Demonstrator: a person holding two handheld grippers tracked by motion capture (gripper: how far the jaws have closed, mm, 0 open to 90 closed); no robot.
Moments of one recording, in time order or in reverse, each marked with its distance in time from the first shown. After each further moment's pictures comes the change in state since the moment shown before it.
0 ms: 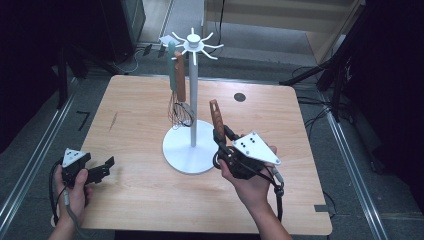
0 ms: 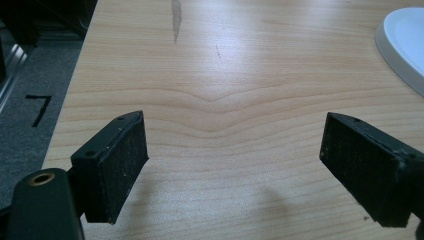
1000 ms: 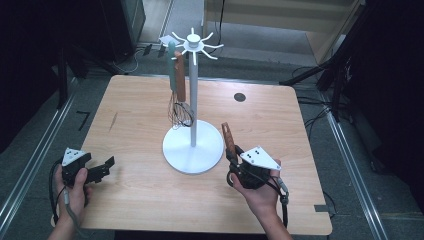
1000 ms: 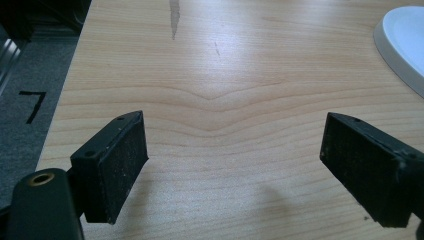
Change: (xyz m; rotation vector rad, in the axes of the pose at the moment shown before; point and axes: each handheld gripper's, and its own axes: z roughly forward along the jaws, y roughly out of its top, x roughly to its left) left arm 0.002 0.001 0.002 0.009 -0.011 -0.012; right arm -0.028 -0.067 0.001 0.217 -0.046 0.020
